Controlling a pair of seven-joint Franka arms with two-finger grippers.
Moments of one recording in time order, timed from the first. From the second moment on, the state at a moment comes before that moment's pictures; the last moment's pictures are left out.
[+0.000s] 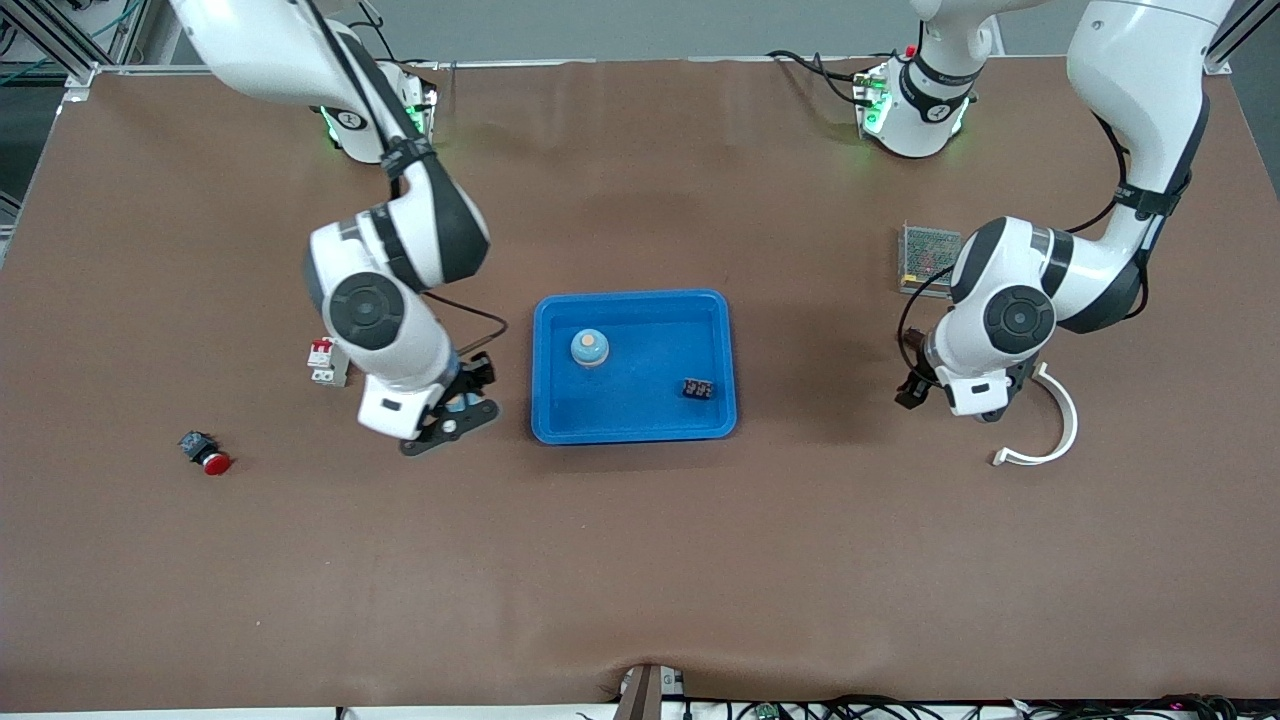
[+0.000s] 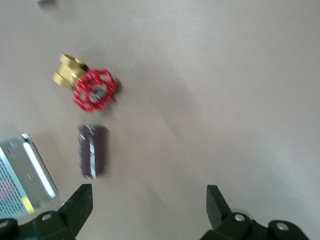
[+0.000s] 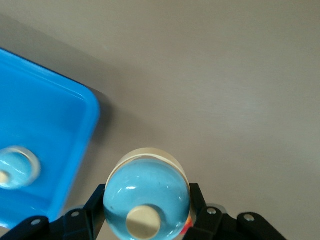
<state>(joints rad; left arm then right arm) 0.21 0.39 -0.48 -2.01 0.26 2.18 -1.43 0.41 0.45 -0.05 -1.64 -0.03 2.02 -0.12</state>
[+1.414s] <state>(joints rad) -0.13 0.64 -0.53 -1.72 0.21 2.27 -2.08 -0.09 0.43 -0.05 -1.80 -0.04 2.22 -1.07</state>
